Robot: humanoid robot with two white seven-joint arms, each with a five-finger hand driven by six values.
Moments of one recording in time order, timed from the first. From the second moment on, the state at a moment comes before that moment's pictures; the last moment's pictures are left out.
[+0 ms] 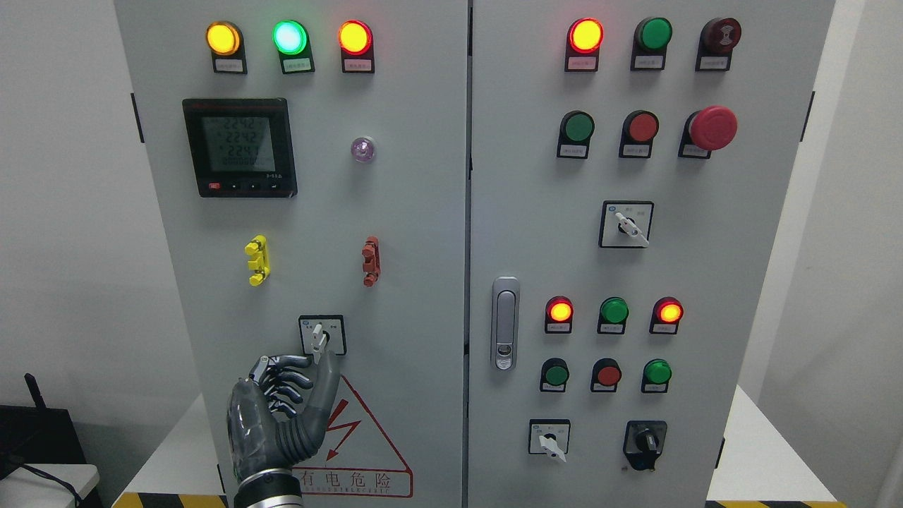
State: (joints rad) left arm -0.38 -0.11 -0.15 -1.80 -0.32 0.33 0.48; right arm 0.06 0.12 0.06 -0.14 0.00 0.05 0.14
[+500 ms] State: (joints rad) left arm -0.40 -0.11 -0.15 -1.81 -0.32 0.37 0.52; right arm 0.06 0.12 0.06 -0.14 0.00 0.05 0.14
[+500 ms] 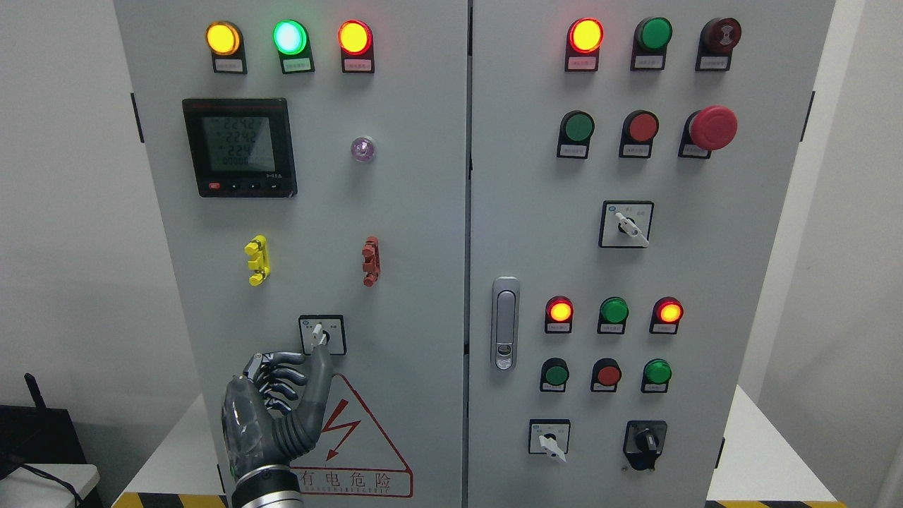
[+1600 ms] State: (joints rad) left arm -0.43 -0.11 -0.16 -1.82 -0.31 0.46 0.51; right arm 0.06 0.12 0.06 -0.14 0.00 0.05 0.14
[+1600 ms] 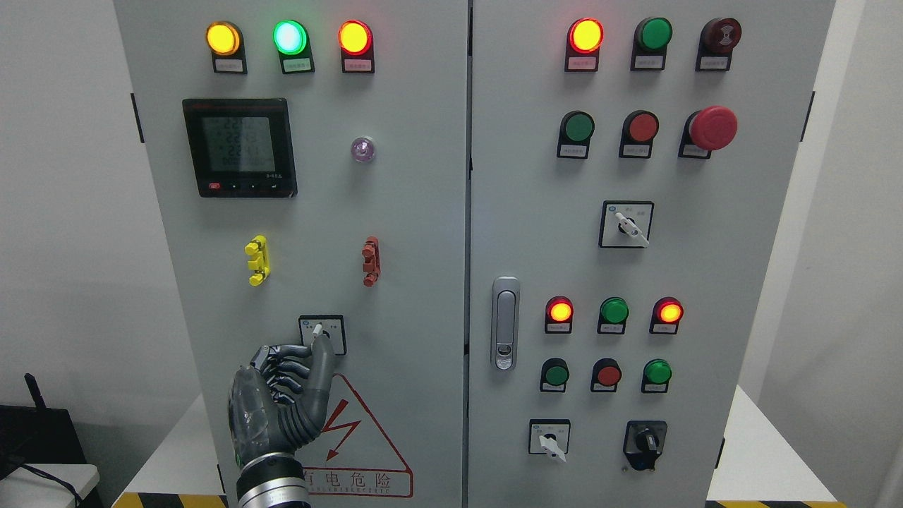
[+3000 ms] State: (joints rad) left arm -0.46 -0.11 -0.18 -1.82 -0.31 0.54 0.50; right arm 0.06 0.12 0.06 -0.14 0.00 0.05 0.14
